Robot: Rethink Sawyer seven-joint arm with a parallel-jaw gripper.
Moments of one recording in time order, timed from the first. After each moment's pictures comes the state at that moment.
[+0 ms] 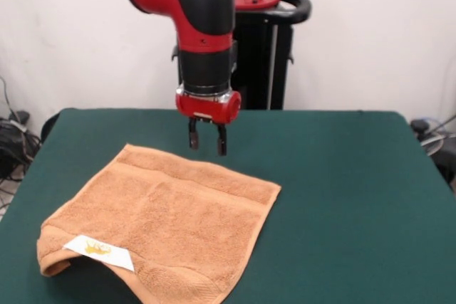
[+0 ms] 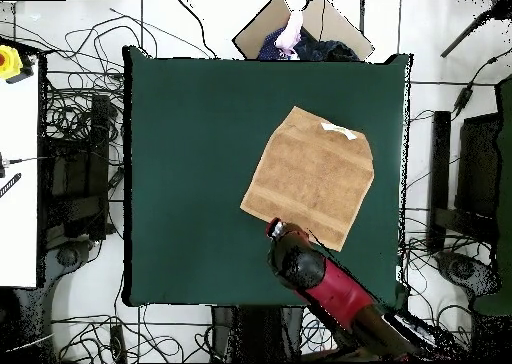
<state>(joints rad) -0.62 -0.58 0.15 2.22 0.18 -0.15 1.47</state>
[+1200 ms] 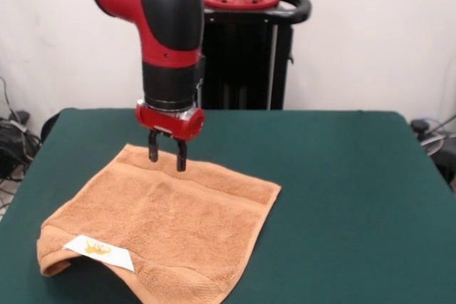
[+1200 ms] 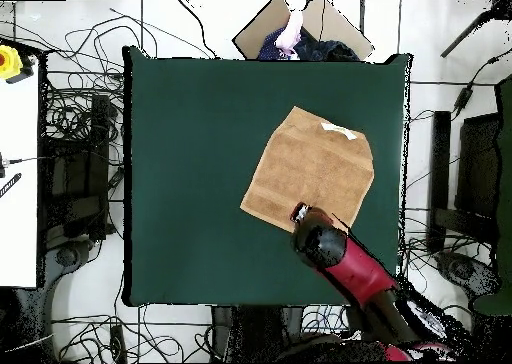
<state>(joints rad) -0.53 -0.54 -0.01 2.01 0.21 0.00 1.47</state>
